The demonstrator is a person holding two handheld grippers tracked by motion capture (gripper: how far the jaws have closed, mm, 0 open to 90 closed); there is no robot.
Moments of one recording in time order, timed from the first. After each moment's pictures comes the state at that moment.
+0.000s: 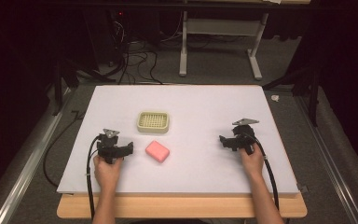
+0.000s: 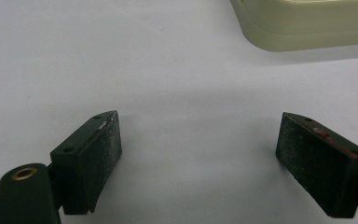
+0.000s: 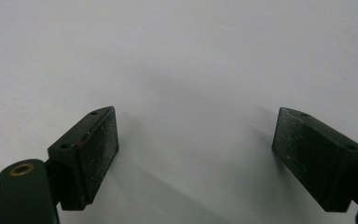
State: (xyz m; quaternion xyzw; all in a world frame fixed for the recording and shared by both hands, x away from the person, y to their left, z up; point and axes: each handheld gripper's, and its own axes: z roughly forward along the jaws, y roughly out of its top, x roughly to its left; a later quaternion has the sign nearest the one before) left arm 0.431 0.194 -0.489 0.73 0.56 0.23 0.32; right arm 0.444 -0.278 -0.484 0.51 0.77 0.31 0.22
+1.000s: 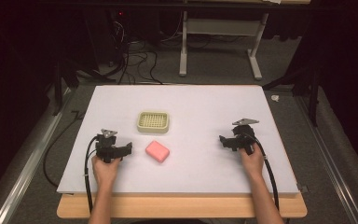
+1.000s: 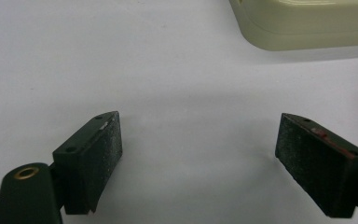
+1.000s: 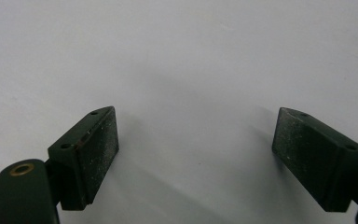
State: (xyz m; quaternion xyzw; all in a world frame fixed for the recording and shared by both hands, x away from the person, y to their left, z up) left arm 0.426 0.200 -0.485 0.73 0.56 0.22 0.33; right arm 0.444 -0.278 -0.484 0.51 0.77 0.31 0.22
